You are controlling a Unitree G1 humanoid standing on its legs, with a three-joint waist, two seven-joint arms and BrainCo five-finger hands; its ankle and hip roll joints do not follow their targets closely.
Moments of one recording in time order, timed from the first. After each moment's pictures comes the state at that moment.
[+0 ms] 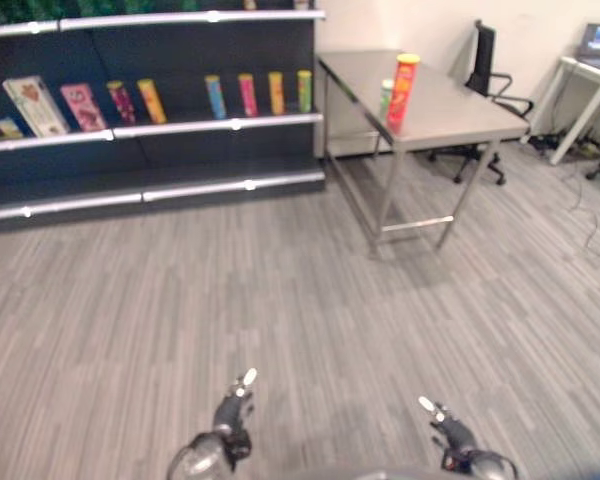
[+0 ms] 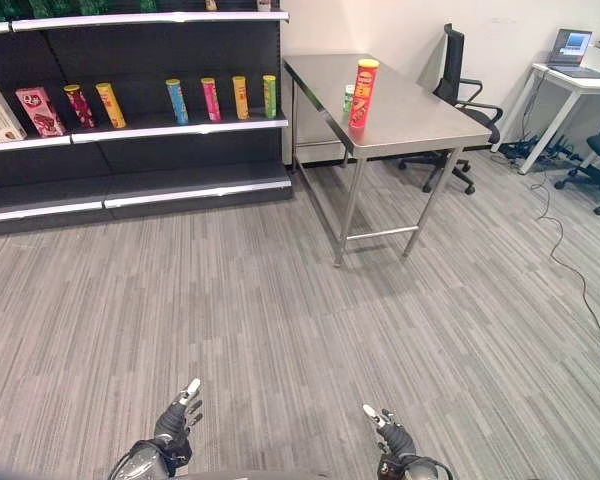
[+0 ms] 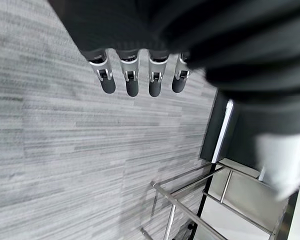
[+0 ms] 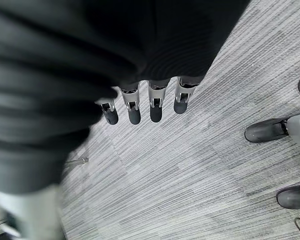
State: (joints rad) left arm 0.12 0.04 0.23 0.83 -0.20 -0.11 -0.22; right arm 0.10 -0.10 -0.21 0.93 0.10 -0.06 0.18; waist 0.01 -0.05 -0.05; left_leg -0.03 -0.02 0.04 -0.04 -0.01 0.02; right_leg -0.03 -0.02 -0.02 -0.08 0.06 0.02
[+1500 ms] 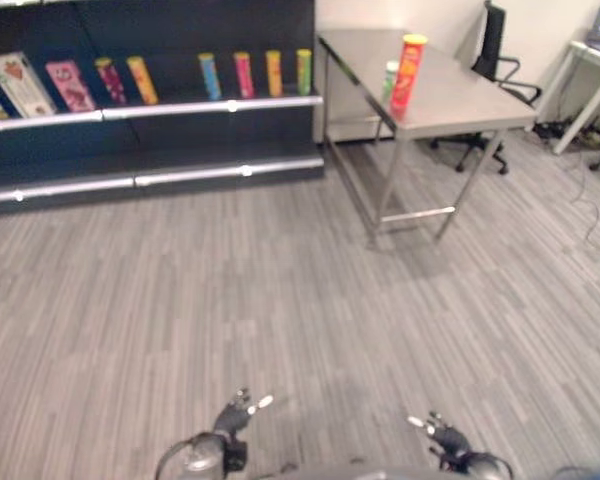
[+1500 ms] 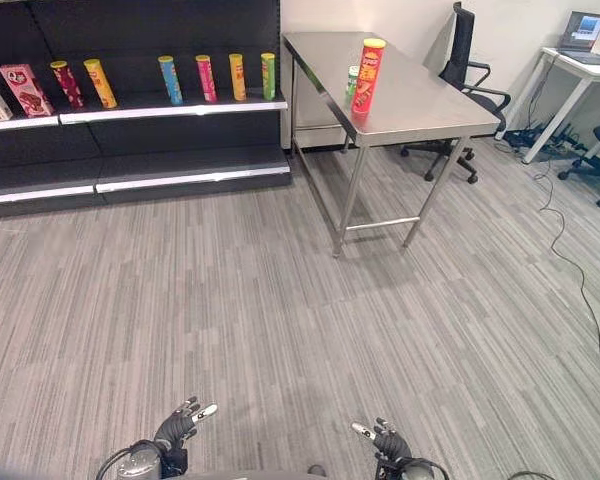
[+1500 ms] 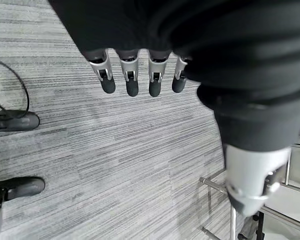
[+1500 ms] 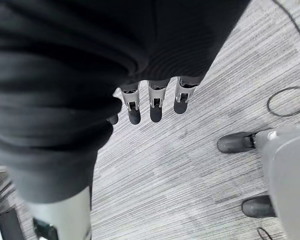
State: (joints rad) left arm 0.08 0.13 0.09 0.95 -0.07 -0.11 -0.16; right arm 0.05 -0.13 -0.18 1.08 0.08 -0.08 0.19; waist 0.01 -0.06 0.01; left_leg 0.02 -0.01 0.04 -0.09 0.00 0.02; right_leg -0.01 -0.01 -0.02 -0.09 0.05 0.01
